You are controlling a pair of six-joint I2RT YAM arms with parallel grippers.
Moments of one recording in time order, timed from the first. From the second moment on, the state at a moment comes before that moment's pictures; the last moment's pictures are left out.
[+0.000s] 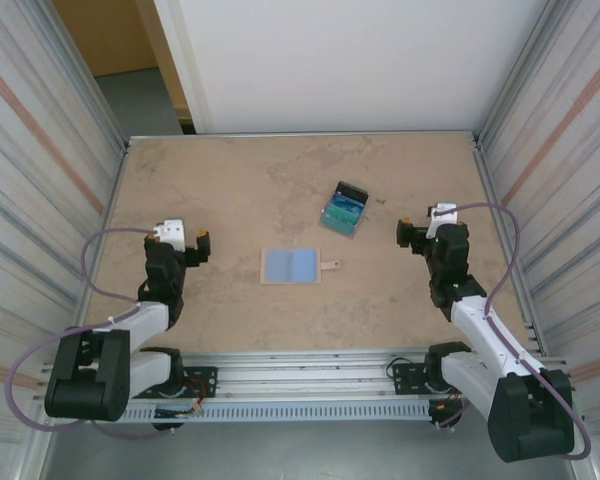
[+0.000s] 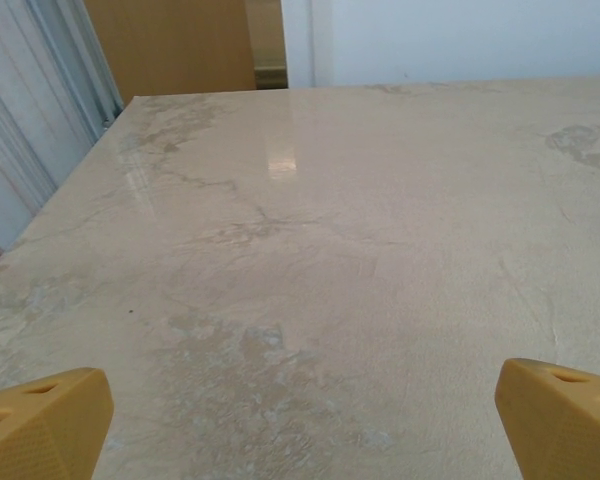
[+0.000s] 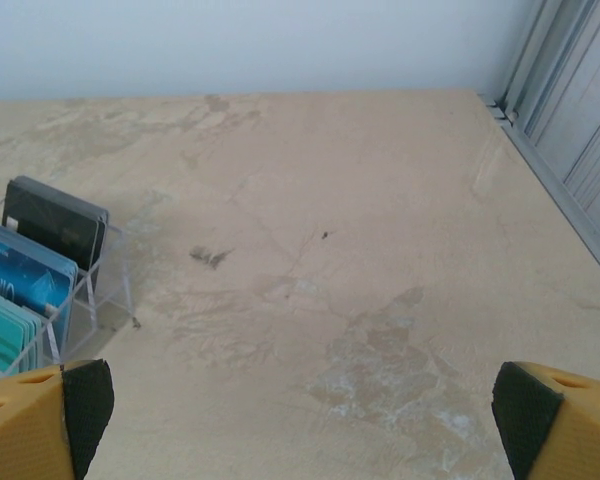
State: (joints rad) left arm -0.08 1.17 0.22 0.68 -0.17 0.04; right arm 0.13 0.92 0.41 0.17 0.19 0.07
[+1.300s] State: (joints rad) left arm 0.00 1.51 0.42 0.69 0.07 0.07; right arm -0.09 1.24 0.28 0.69 -0.05 0.10
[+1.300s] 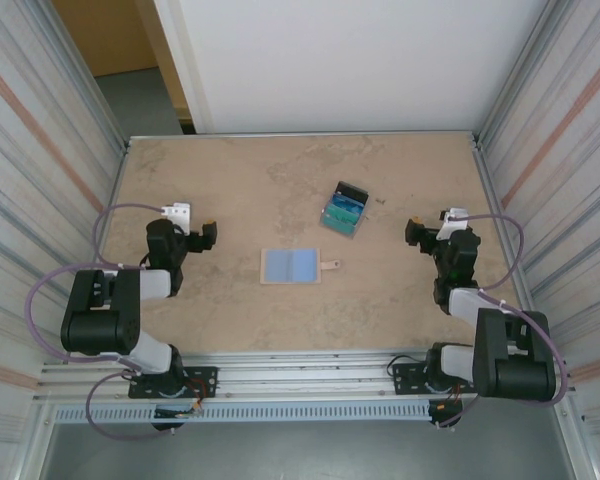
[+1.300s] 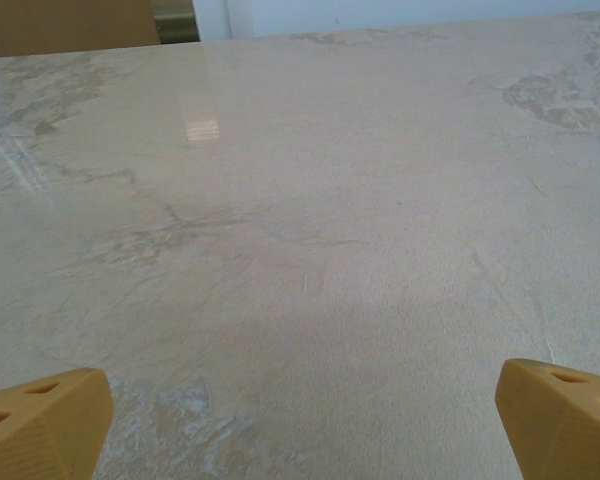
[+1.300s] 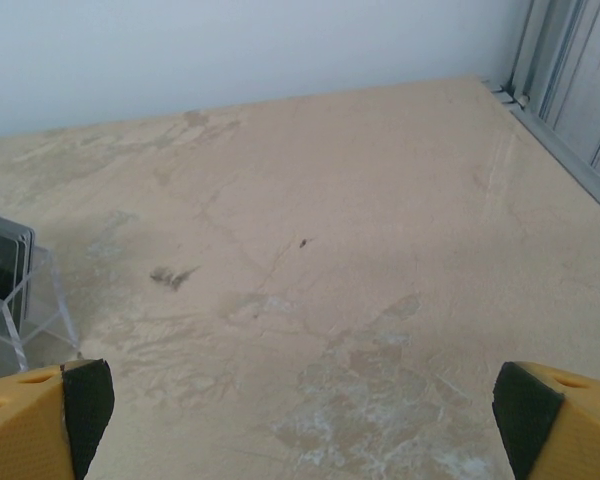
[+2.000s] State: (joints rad) left arm 0.00 1.51 0.42 0.69 0.07 0.07; right arm -0.14 1.22 0.23 0.78 -0.17 0.12
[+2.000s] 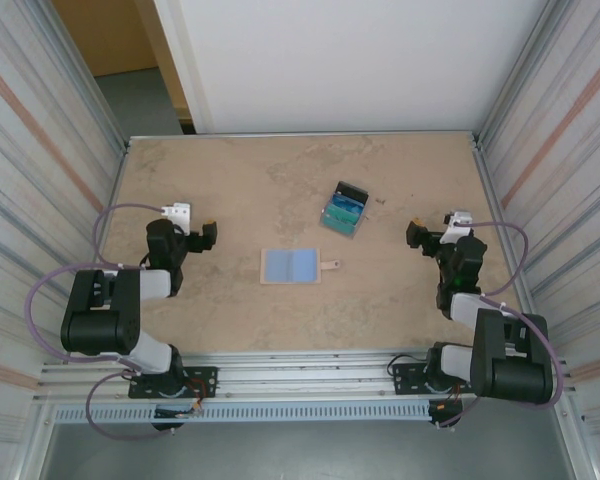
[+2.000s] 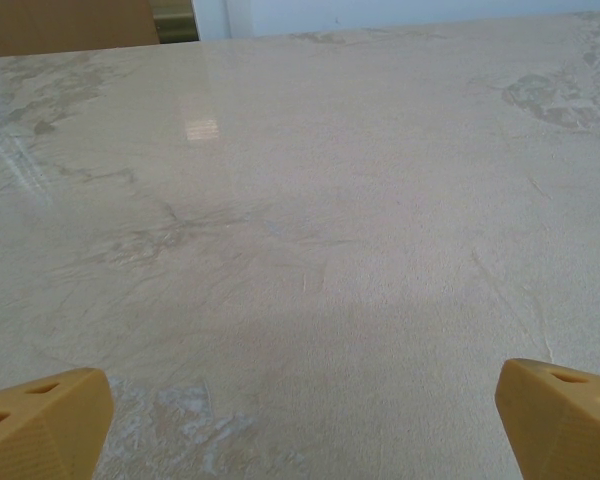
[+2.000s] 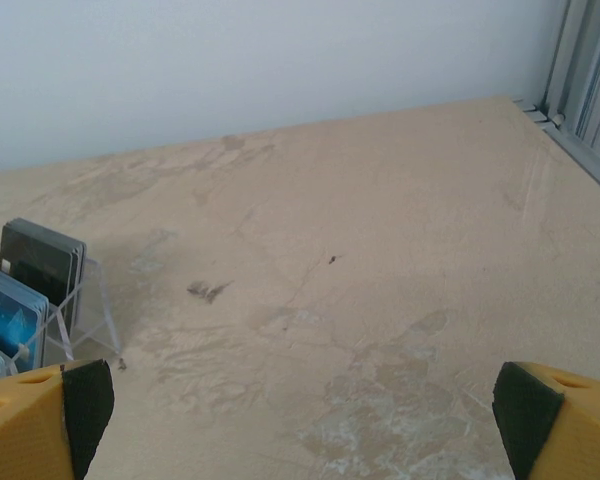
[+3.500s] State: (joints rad) left arm 0.00 1.51 0.42 0.69 0.07 0.07; right arm -0.08 1.54 0.39 0.77 -0.18 0.10
